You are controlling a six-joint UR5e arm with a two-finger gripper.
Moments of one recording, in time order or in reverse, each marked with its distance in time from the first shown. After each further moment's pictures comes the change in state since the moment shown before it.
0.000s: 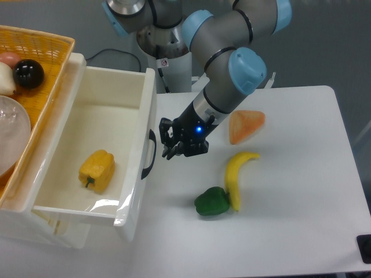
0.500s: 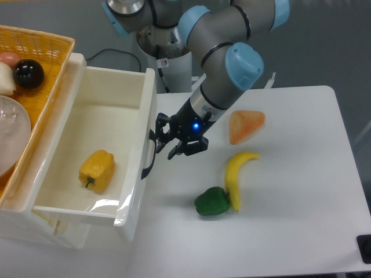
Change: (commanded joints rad) arm 0.002 0.020 0.006 -0.003 -0.003 -0.002
